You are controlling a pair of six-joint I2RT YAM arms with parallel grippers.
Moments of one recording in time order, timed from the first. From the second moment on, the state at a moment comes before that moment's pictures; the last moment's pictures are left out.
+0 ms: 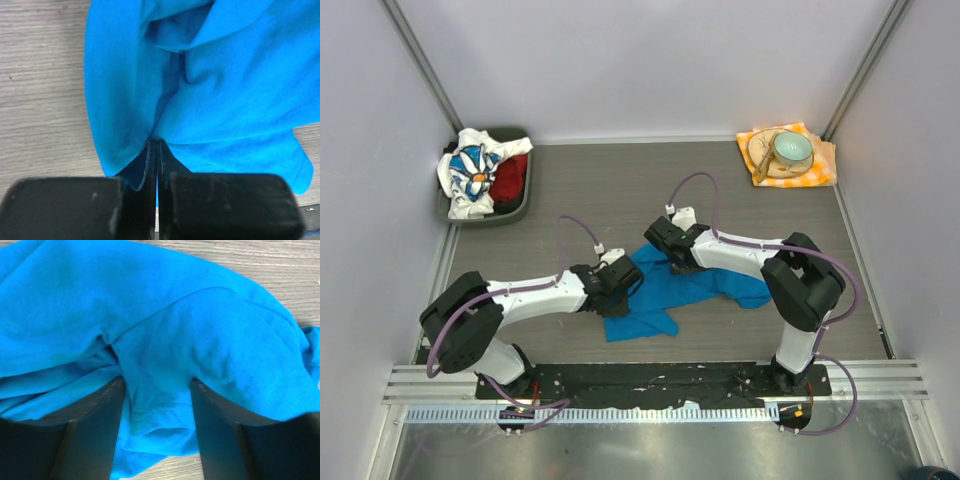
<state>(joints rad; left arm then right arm) -0.95 1.48 0.79 -0.49 -0.20 -0.92 0.79 1.79 1.13 -0.63 0.57 0.62</state>
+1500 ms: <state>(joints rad) -0.96 1.56 0.85 -0.48 -0.18 -0.87 0.77 1.57 1.28 -0.79 0.71 0.55</state>
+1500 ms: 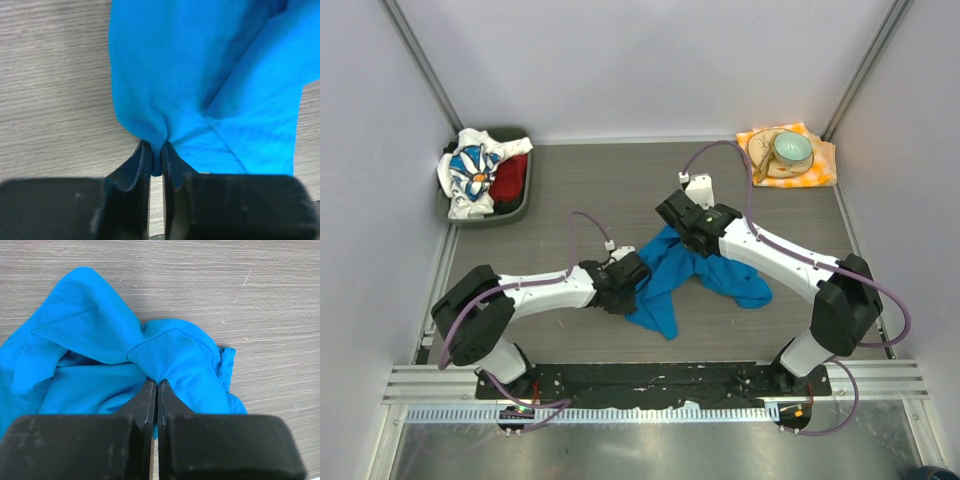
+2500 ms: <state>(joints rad) -0.88 1.01 1.30 -1.01 -0.63 -0.70 0.77 1.21 1.41 -0.98 0.80 0.51</state>
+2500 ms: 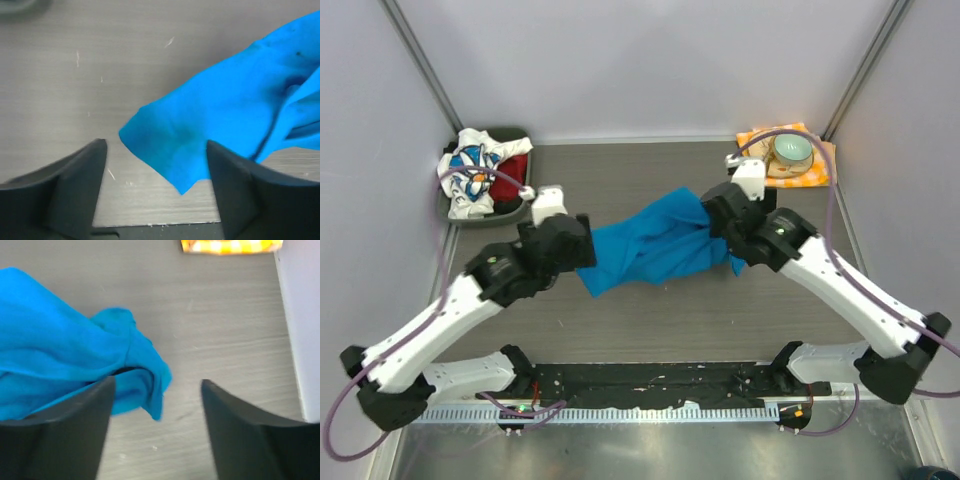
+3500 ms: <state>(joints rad) -1.04 1.20 0.79 -0.87 -0.36 -1.00 0.77 1.29 1.26 -1.02 0.77 0.55</state>
